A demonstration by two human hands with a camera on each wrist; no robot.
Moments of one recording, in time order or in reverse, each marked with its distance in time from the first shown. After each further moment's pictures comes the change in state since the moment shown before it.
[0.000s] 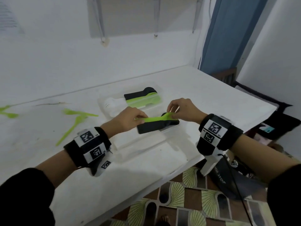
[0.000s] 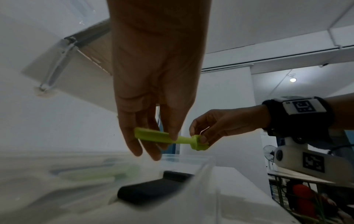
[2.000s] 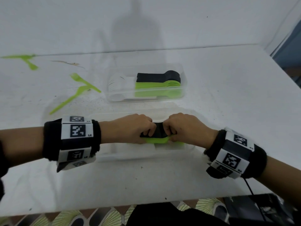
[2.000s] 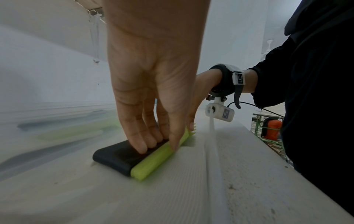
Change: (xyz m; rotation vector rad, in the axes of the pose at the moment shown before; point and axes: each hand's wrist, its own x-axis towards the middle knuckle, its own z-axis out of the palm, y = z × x) left_hand 0.062 0.020 0.037 0.279 -0.387 -0.140; right_hand 0.078 0.050 0.010 -0.456 -0.578 -0.557
